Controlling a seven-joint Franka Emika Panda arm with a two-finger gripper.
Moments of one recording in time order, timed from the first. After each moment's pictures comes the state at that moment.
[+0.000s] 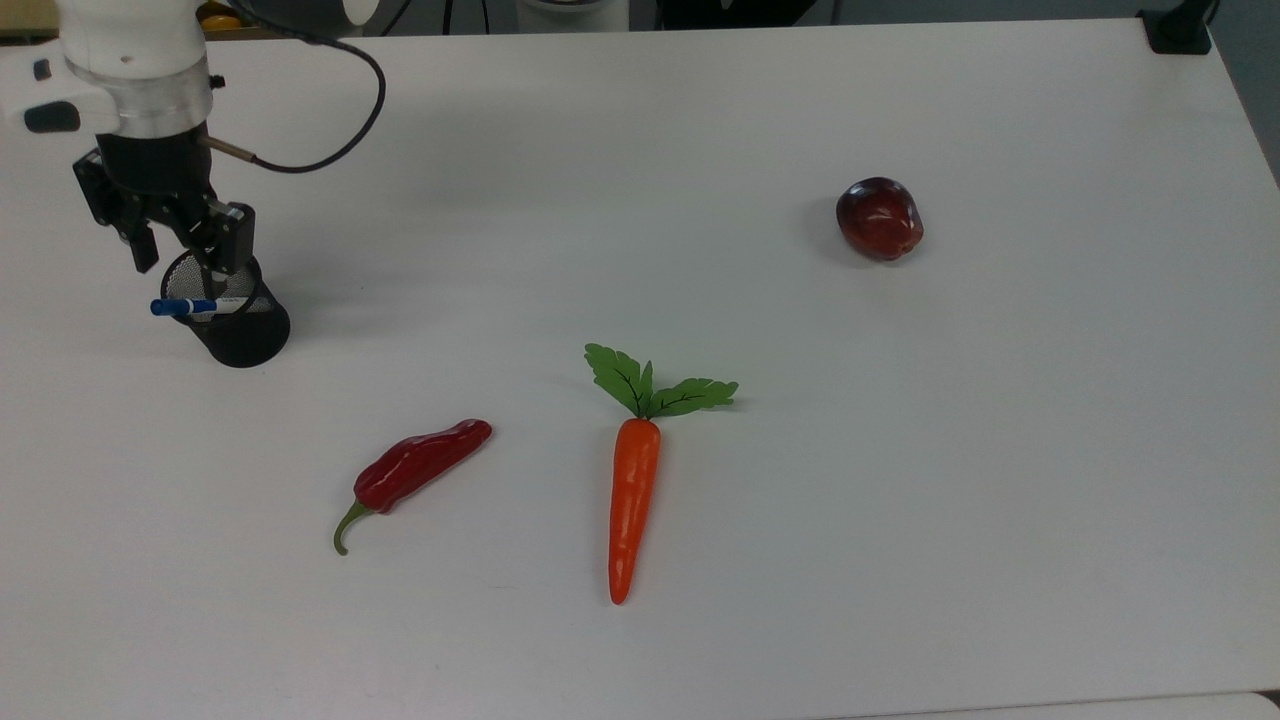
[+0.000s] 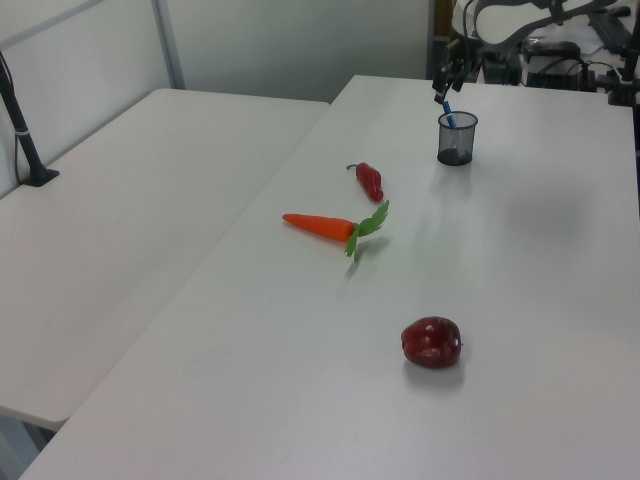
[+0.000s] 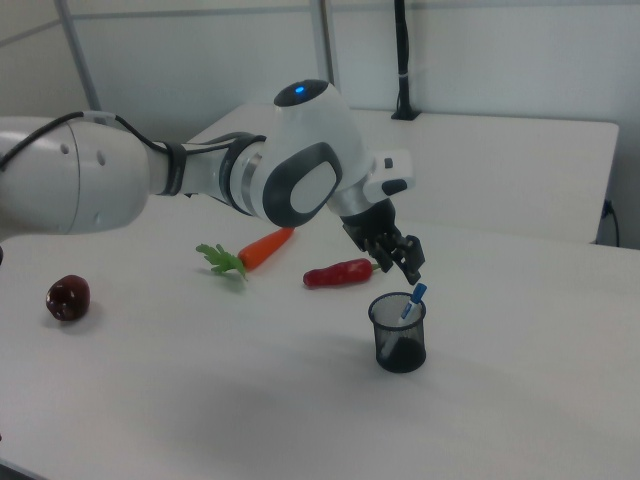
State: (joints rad) arm -0.21 0.39 -0.12 -1.61 -0.07 2.36 0.01
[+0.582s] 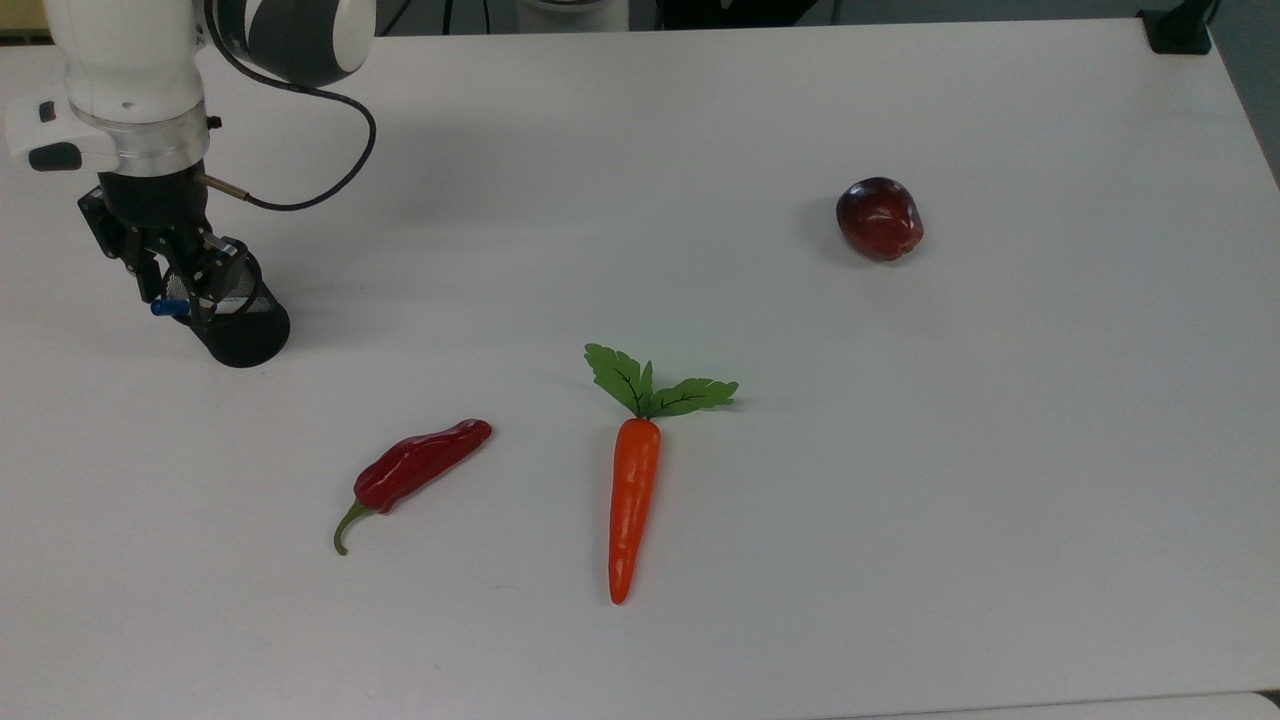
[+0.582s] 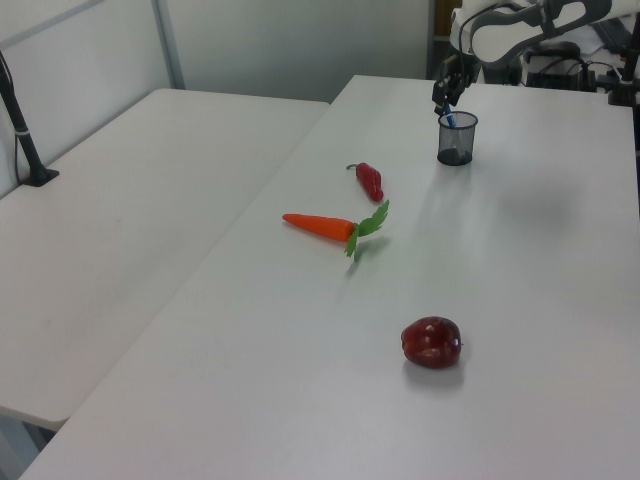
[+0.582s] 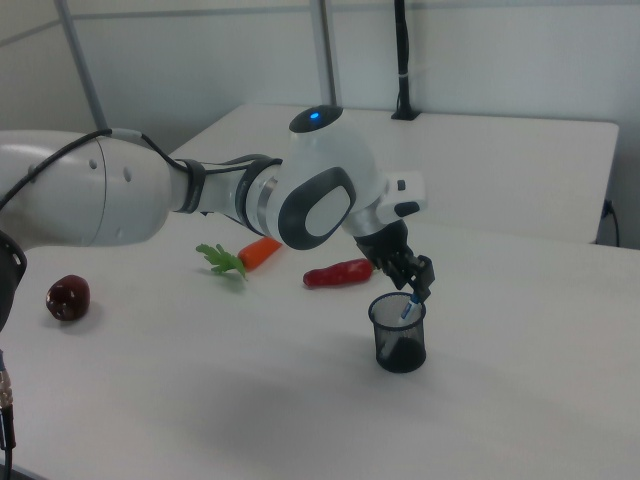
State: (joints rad) arm -0.23 0.44 -0.12 -1.61 -0.07 2.42 0.02
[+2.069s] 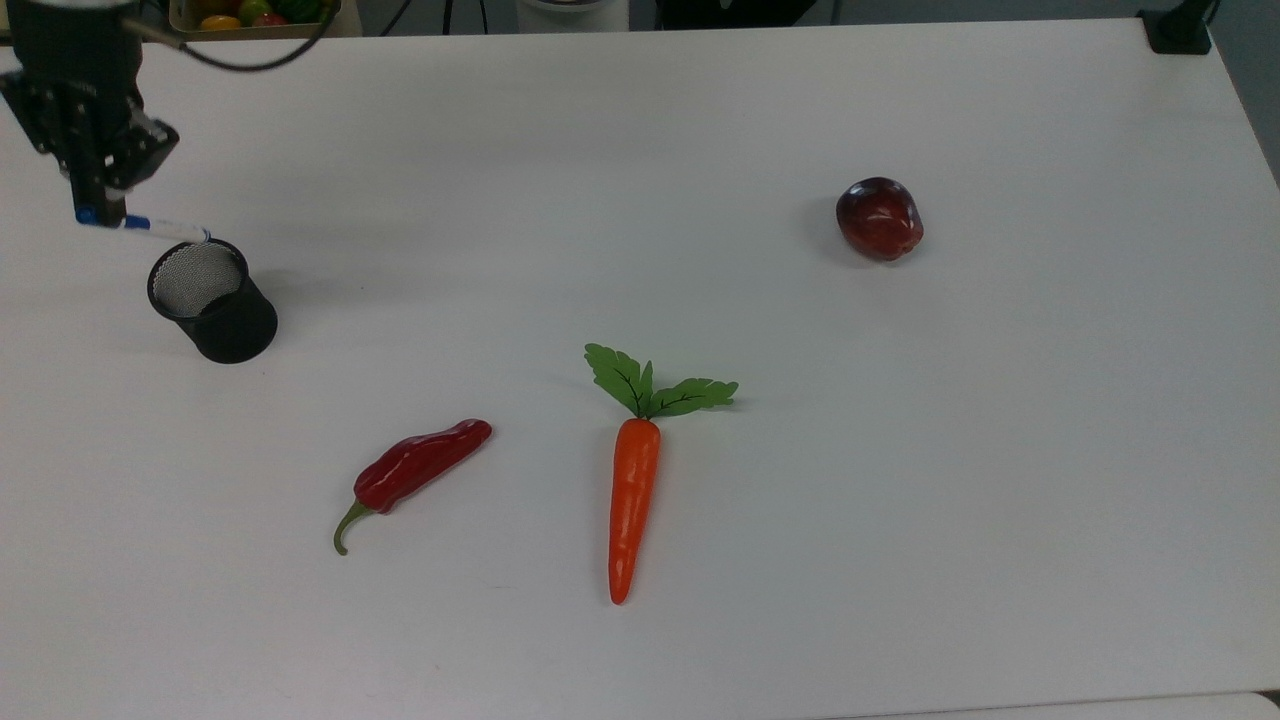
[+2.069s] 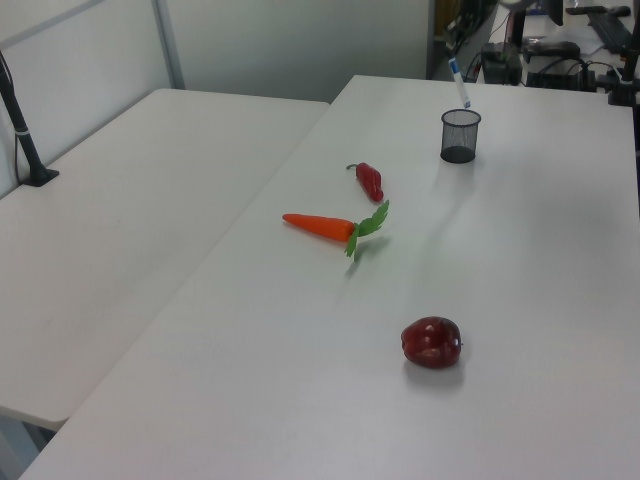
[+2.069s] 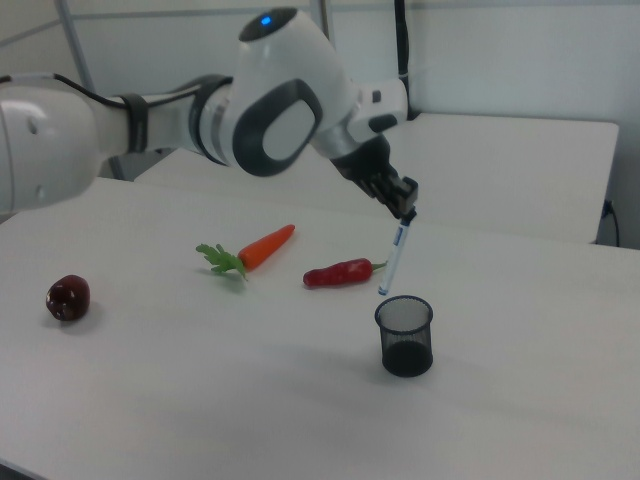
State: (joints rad) arm -0.23 0.25 -0.11 -1.59 -0.07 2.33 0.05
